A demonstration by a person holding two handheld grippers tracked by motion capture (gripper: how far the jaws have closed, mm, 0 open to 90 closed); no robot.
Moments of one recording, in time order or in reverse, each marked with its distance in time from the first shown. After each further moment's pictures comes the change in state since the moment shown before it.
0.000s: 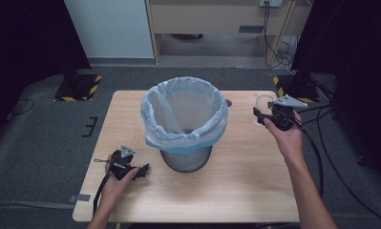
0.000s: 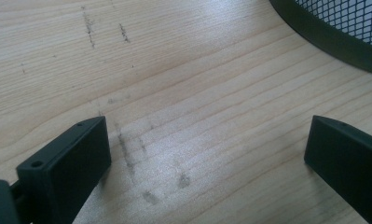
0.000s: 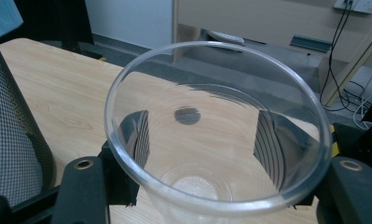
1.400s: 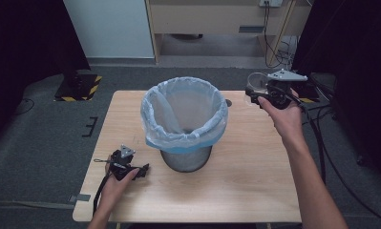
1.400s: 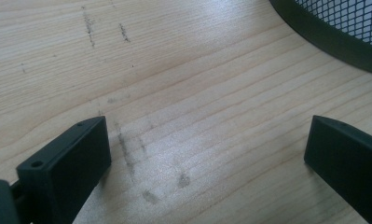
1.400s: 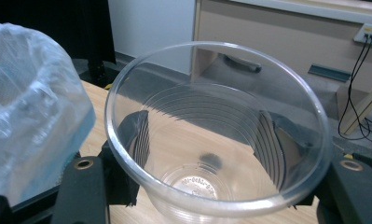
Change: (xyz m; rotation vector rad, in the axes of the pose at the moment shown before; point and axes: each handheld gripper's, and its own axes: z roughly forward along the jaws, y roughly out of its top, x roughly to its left) left arm 0.000 0.000 0.000 -0.001 0.003 0.000; right arm 0.024 0.086 -0.015 -0.047 0.076 -0.025
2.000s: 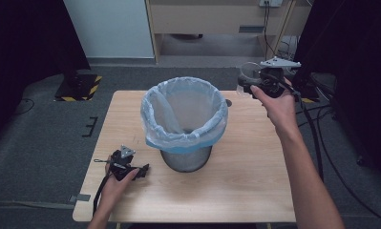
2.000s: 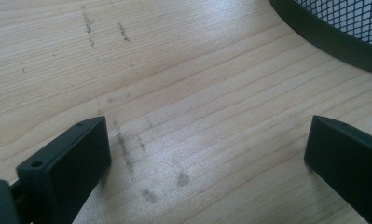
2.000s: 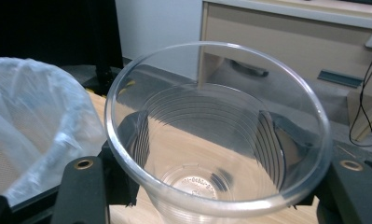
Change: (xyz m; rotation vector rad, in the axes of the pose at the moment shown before) left arm 0.000 0.000 0.000 0.000 -0.002 0.001; right arm 0.013 0.035 0.010 -0.011 0.032 0.007
